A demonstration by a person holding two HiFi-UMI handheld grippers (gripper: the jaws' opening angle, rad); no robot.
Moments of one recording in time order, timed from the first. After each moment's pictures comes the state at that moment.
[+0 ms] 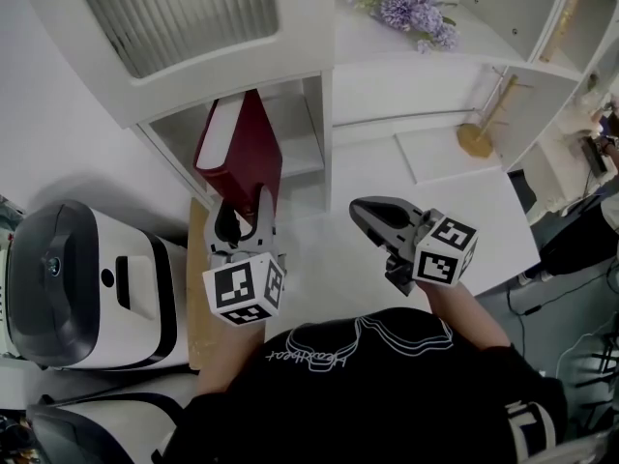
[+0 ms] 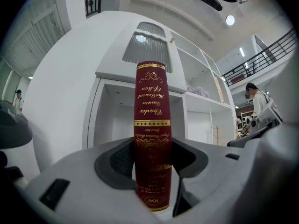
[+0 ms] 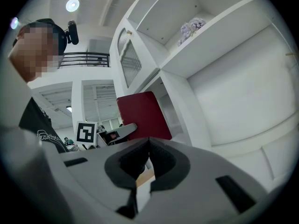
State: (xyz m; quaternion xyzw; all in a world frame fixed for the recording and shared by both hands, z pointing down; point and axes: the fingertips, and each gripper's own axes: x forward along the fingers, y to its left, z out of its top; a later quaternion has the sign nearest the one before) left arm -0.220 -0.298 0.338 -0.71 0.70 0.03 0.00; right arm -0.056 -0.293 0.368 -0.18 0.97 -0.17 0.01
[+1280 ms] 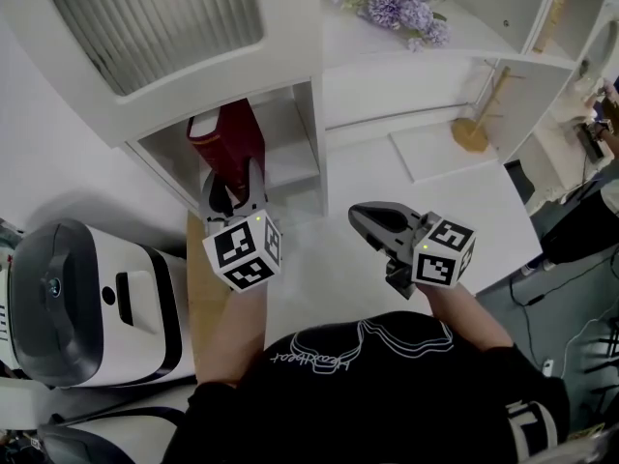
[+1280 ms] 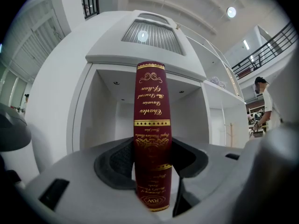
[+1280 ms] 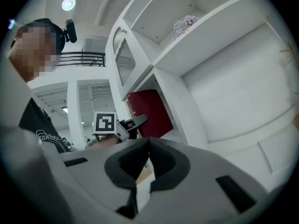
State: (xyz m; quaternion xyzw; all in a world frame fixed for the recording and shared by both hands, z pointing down) left arm -0.242 -0.366 0.338 -0.68 0.73 0.02 0.00; right arm -0.054 -0.301 0.383 -0.20 0.96 -0.19 0.00
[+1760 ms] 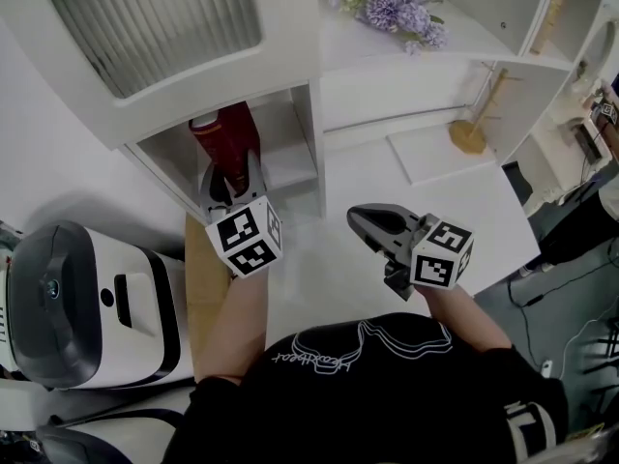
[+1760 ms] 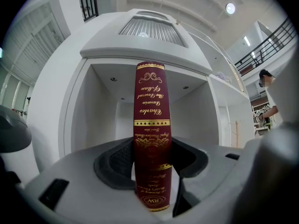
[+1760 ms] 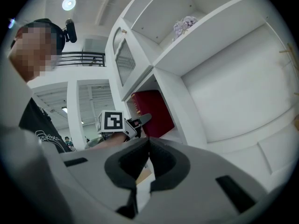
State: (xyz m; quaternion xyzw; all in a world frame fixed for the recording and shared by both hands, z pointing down) left arm -0.245 -0.388 0.339 -0.67 0.74 0.01 0.01; right arm -0.052 -0.301 0.383 -0.21 0.96 -0.19 0.00
